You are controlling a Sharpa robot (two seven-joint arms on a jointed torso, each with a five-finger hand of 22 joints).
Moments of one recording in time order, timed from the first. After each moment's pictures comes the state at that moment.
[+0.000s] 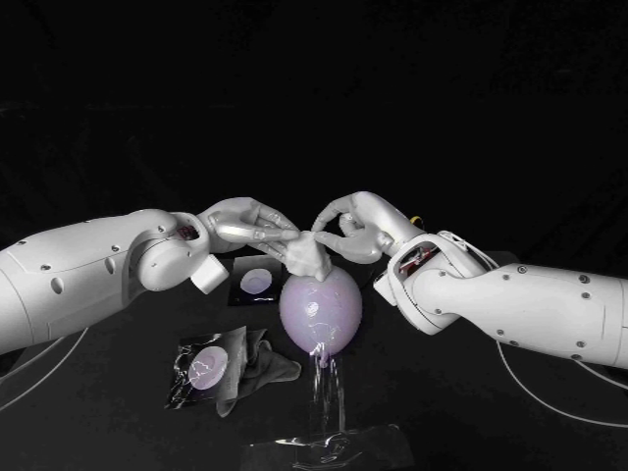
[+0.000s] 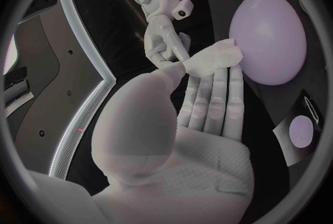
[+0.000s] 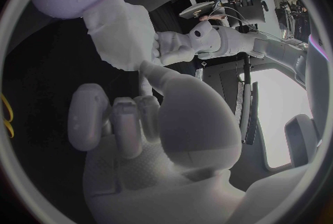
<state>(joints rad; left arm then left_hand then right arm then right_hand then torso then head) 1.36 -0.70 -0.09 1.26 -0.34 0.19 0.11 1.41 -0.21 0.47 0.17 0.05 0.86 0.21 0.45 0.24 1.13 0.15 0.07 0.07 1.10 0.11 0.15 0.33 0.17 0.95 0.24 0.24 0.07 1.32 -0.70 -0.16 1.60 -1.12 -0.73 -0.04 1.33 -0.05 0.55 -0.01 0.05 1.00 0.08 0.45 0.42 1.46 0.01 1.49 1.31 1.47 -0.04 1.57 1.31 0.07 1.45 0.06 1.28 1.31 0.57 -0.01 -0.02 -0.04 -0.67</state>
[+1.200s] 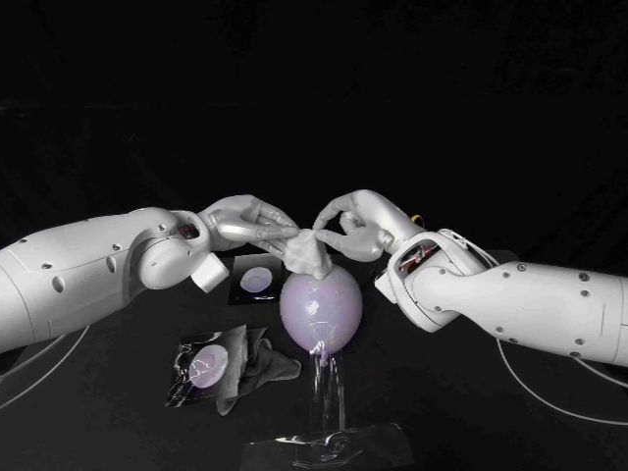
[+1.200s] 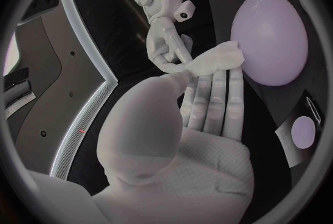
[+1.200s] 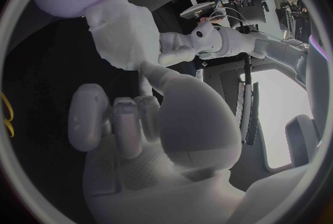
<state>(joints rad) 1.36 -0.70 -0.09 1.25 -0.35 0.20 0.13 1.47 -0.06 0.53 0.17 0.05 0.92 0.16 0.49 0.28 1.22 0.11 0.08 0.07 1.11 0.10 0.15 0.34 0.17 0.97 0.24 0.23 0.07 1.32 -0.70 -0.16 1.59 -1.12 -0.73 -0.04 1.33 -0.05 0.54 -0.01 0.04 1.00 0.08 0.45 0.42 1.46 0.01 1.50 1.31 1.46 -0.05 1.57 1.31 0.07 1.45 0.05 1.28 1.31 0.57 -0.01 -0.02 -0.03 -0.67</state>
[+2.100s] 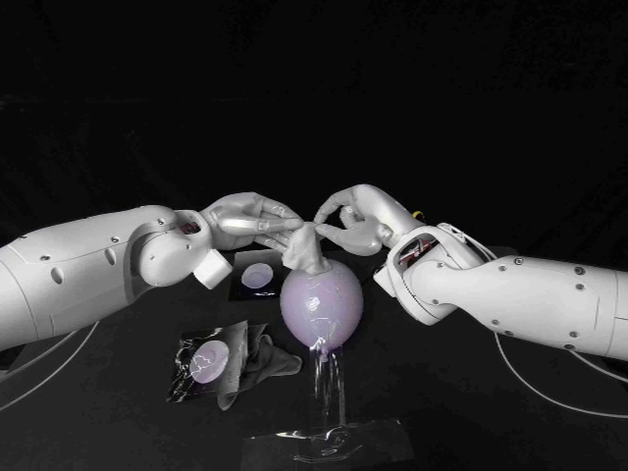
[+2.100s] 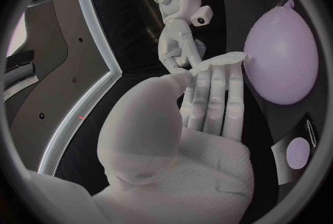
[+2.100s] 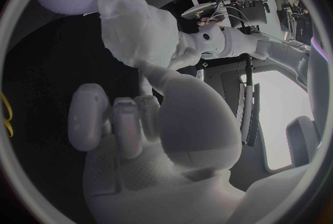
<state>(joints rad) 1.36 -0.70 -0.09 1.26 -0.22 0.25 0.13 1.45 -0.03 0.54 0.18 0.04 0.92 0.15 0.51 0.28 1.27 0.10 0.08 0.07 1.13 0.08 0.17 0.37 0.17 0.98 0.23 0.23 0.07 1.32 -0.68 -0.16 1.56 -1.13 -0.73 -0.04 1.33 -0.05 0.55 -0.01 0.05 1.00 0.08 0.45 0.42 1.46 0.01 1.49 1.31 1.46 -0.05 1.57 1.31 0.07 1.45 0.05 1.28 1.31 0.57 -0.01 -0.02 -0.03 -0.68</state>
